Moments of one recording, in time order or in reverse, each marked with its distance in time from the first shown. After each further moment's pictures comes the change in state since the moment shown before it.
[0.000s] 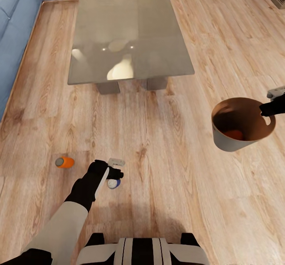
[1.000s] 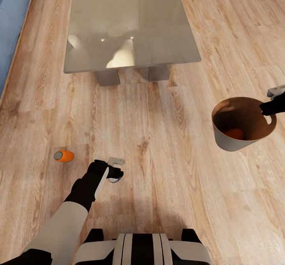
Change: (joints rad) left arm 0.001 0.000 0.005 -0.006 0.000 -0.027 0.003; right arm -0.012 0.011 0.000 0.002 0.046 -0.002 0.008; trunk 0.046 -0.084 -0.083
